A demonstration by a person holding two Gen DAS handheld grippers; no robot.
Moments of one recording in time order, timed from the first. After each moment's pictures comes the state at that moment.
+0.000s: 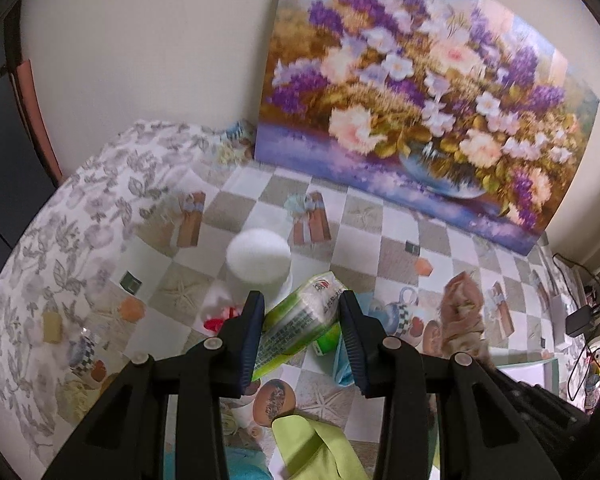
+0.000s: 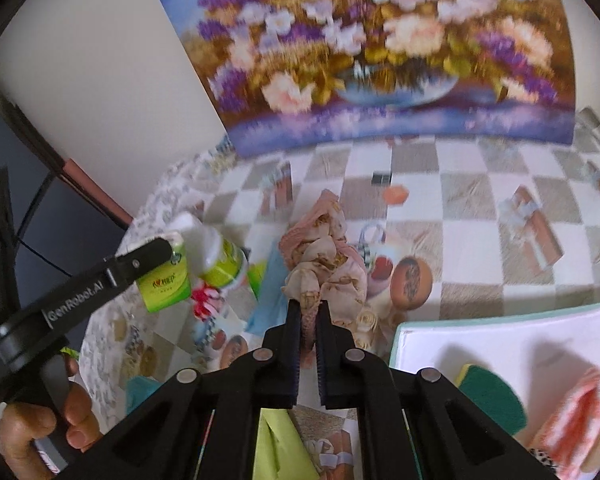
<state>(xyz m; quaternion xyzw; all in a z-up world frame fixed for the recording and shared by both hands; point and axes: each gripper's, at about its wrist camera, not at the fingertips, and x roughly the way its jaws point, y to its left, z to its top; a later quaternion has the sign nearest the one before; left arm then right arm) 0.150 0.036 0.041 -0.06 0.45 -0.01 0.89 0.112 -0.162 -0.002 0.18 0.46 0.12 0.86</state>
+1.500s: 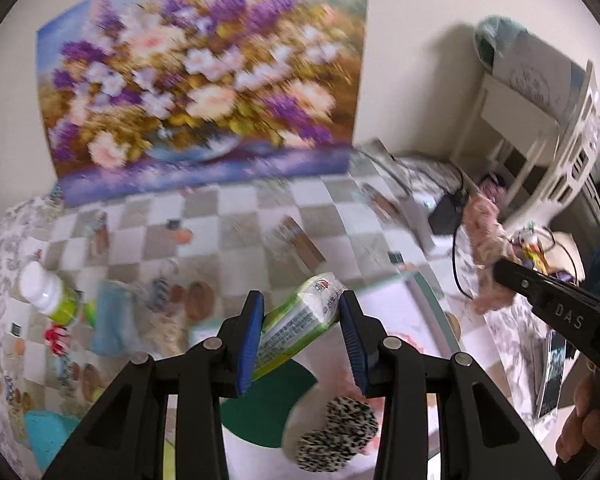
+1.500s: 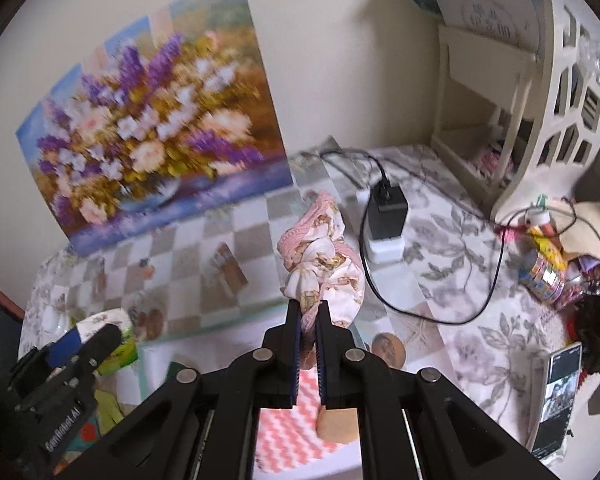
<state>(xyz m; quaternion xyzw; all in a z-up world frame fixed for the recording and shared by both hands) 0.066 -0.207 0.056 0.06 0.45 -0.23 0.86 0.001 -0.394 0.064 0.18 0.44 -0.17 0.86</state>
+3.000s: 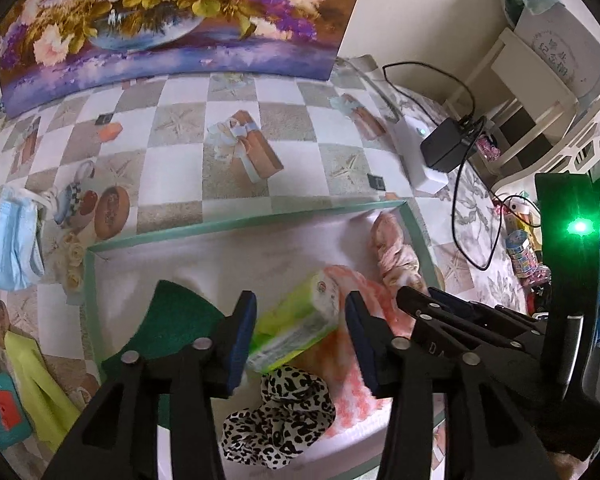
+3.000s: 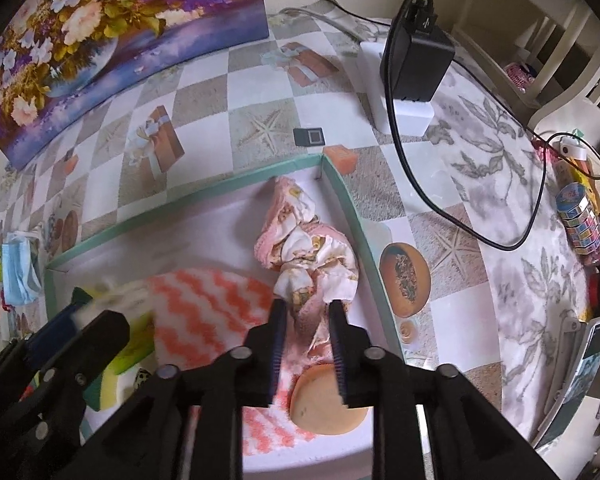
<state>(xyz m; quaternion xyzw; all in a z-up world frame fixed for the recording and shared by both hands) 0.074 -0.238 -0.017 0.01 0.57 -0.25 0.78 0.029 -0.391 -0.060 0.16 0.60 -0.16 0.76</state>
